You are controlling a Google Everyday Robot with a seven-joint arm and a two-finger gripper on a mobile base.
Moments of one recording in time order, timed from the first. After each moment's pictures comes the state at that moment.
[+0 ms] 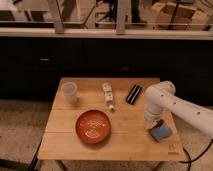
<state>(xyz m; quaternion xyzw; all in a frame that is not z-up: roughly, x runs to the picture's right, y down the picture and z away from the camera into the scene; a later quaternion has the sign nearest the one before) 0.242 0.215 0.790 -0.39 -0.05 -0.07 0.92</state>
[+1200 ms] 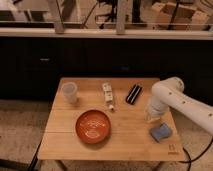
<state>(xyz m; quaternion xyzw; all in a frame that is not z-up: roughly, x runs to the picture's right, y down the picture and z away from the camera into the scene) 0.247 0.170 0.772 -0.32 -0.07 -0.10 0.94</state>
